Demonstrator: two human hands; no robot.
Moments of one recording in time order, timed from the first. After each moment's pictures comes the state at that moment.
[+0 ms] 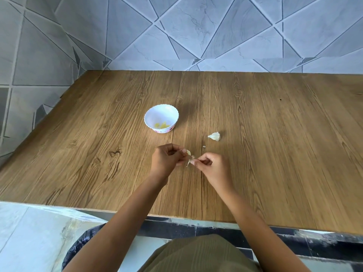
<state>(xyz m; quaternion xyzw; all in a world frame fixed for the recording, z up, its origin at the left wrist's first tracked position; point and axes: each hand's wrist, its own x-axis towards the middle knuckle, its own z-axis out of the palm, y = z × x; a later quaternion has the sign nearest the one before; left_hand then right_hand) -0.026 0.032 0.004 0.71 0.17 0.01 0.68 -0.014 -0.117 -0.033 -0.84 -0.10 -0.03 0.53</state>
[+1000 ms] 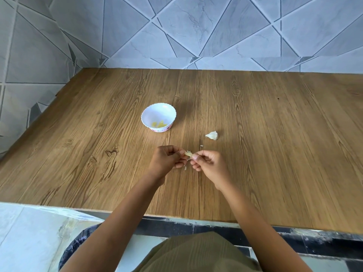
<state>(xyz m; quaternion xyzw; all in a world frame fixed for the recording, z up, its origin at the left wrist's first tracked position) -0.024 0.035 0.003 0.70 0.15 -0.06 0.69 -0.010 -0.119 -0.017 -0.76 -0.05 0.11 0.64</state>
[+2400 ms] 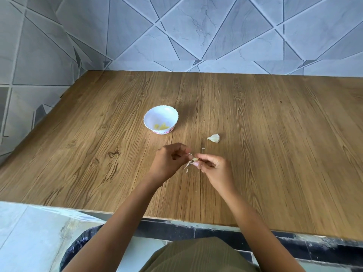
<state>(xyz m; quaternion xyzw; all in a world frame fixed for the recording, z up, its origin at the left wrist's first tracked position) -0.027 0.034 0.014 0.84 0.03 0.00 0.54 -0.015 -0.124 -0.026 -0.78 -0.07 0.04 0.62</state>
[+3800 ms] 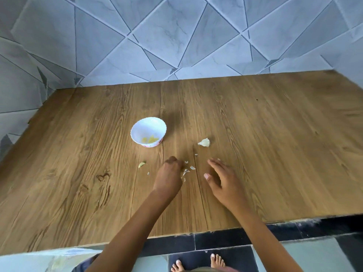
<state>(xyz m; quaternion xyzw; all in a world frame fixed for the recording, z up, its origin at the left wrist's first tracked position) -0.009 0.040 -0.012 0.98 -0.09 -0.02 0.20 -0.042 -0.140 -0.036 -0.94 -0.08 -0.04 0.34</state>
